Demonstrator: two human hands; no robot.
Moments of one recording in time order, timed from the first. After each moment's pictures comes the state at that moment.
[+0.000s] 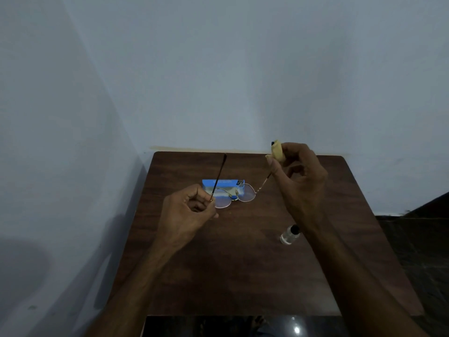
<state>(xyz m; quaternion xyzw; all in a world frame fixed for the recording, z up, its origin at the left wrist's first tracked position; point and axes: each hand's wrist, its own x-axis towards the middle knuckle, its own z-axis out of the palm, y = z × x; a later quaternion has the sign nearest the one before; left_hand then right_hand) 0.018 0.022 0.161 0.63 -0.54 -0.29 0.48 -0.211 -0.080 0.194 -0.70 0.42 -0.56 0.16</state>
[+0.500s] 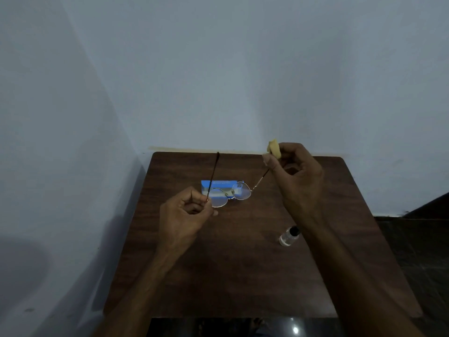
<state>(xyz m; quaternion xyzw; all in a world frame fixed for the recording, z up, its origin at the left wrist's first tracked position) 0.009 0.022 0.148 0.63 -0.47 -0.29 0.55 -0.203 -0.082 0.202 -0.64 0.45 -0.56 0.28</state>
